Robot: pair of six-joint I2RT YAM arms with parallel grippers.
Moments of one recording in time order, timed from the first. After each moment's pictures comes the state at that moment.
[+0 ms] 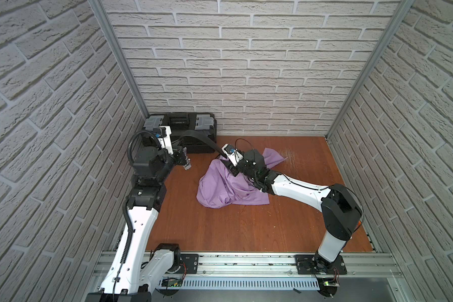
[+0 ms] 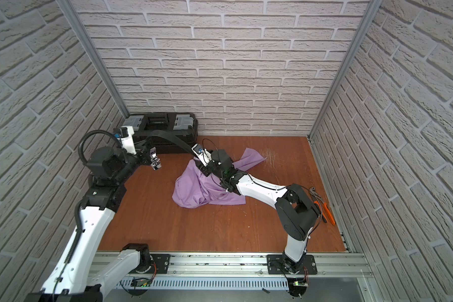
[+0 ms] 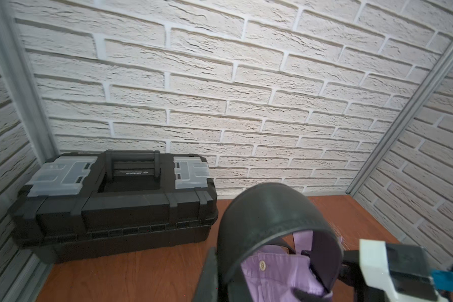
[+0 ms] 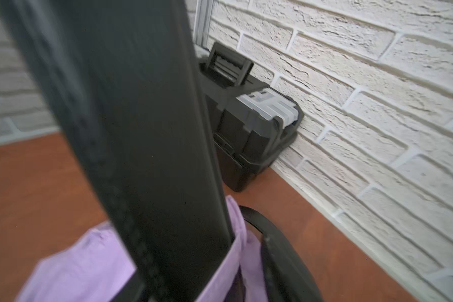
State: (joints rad) left arm -0.01 0.88 1.01 -0.20 0.20 -0.20; right arm 0.71 1.78 1.26 0.22 0.07 -0.23
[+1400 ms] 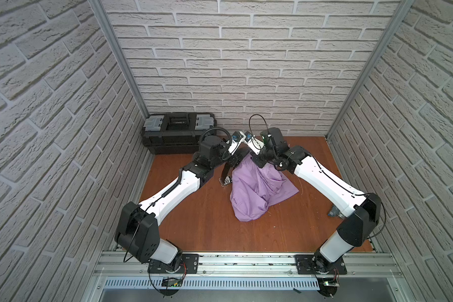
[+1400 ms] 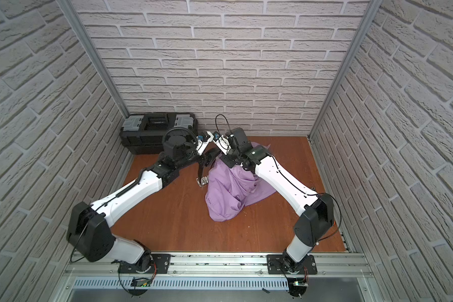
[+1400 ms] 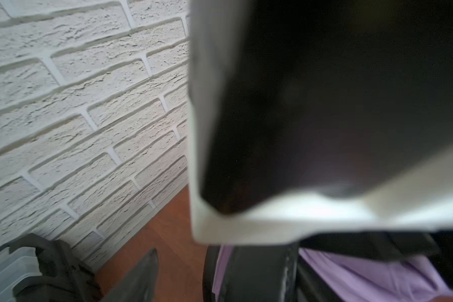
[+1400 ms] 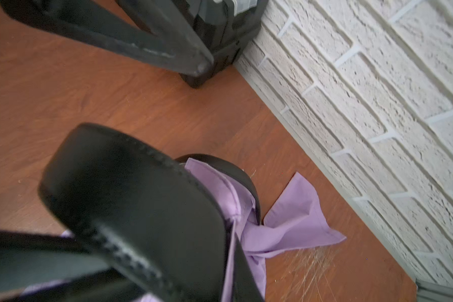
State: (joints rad) left arm -0.56 1.49 1.21 0.04 0.26 0.30; right arm 0.57 1.65 1.63 -0.71 0.10 -0.35
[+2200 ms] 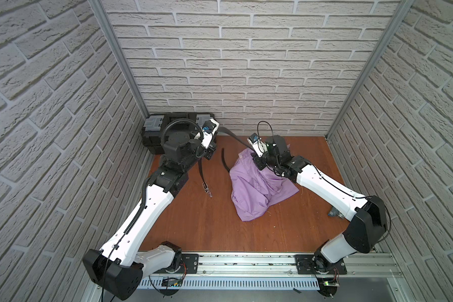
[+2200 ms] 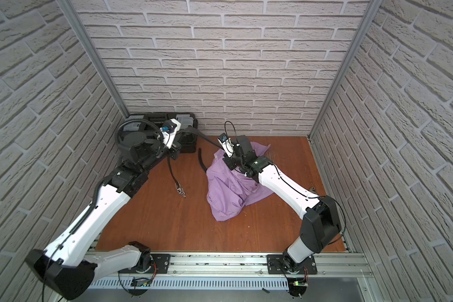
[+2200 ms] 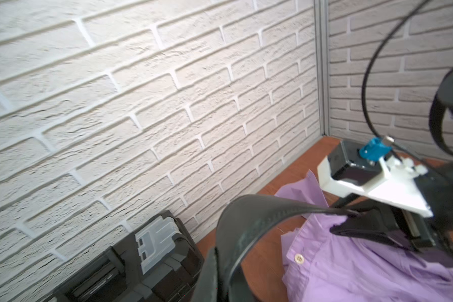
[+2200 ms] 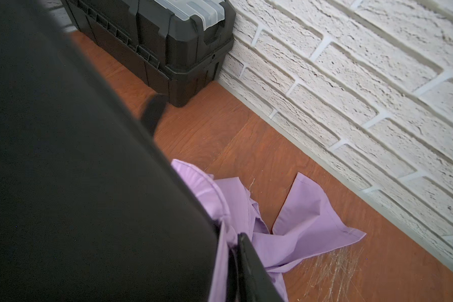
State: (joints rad) left arm -0.38 1.12 1.24 -0.16 0.12 0.32; right arm 0.54 1.59 1.38 -0.38 0.10 -0.20
